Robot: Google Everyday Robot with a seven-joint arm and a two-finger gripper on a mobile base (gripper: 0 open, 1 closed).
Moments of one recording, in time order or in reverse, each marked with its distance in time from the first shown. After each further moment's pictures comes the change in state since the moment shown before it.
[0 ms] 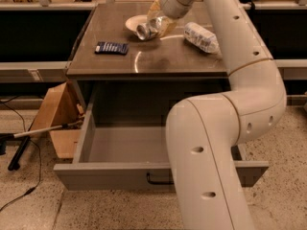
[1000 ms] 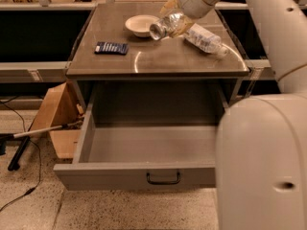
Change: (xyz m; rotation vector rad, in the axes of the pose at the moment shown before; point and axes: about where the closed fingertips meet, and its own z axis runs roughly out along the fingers) arm -0.006 0.032 -0.061 0.066 -0.073 -0.081
